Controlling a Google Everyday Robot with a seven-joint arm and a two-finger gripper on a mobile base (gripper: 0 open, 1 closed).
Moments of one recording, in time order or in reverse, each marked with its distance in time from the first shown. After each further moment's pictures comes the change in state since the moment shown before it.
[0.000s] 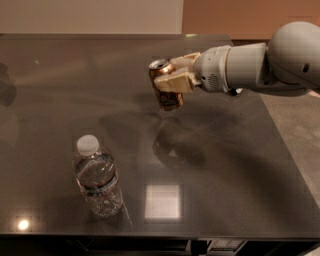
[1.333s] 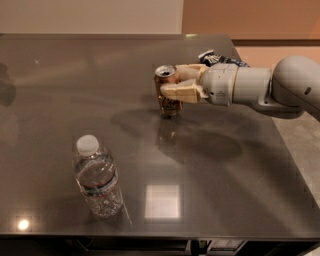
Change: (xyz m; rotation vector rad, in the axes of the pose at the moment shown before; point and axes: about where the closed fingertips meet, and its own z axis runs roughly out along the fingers) arm 0.026 -0.010 -0.001 -0.048 -0.188 -0.048
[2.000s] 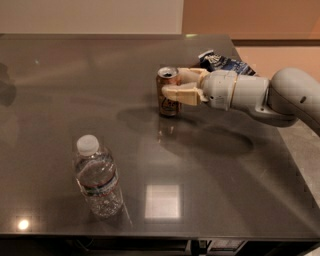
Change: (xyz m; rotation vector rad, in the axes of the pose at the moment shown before) arm 0.013 -0.009 0.002 0.013 -0.074 0.042
